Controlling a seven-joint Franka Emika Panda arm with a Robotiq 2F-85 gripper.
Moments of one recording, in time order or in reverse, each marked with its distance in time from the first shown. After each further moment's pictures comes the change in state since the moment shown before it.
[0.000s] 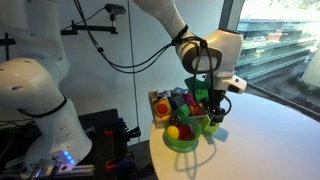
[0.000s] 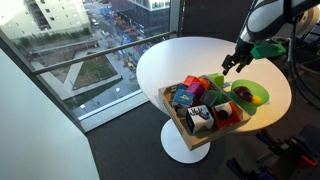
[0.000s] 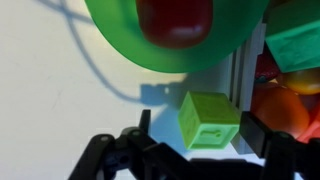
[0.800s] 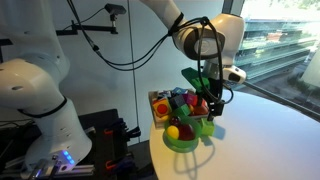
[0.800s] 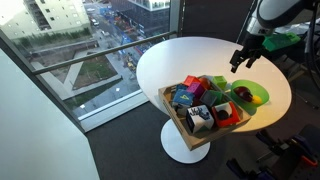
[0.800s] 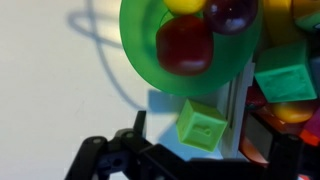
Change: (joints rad) arm 0.001 -0.098 -0.007 -0.001 -0.111 -0.185 0.001
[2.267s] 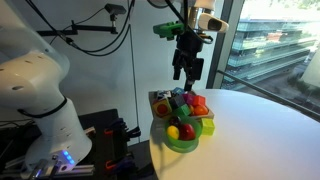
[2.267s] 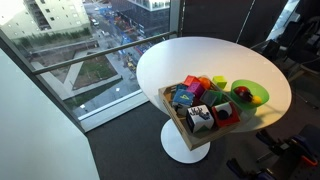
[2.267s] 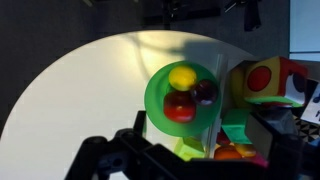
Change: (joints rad) arm 0.006 -0.462 -0.003 -0.131 -0.123 -0.398 0.014
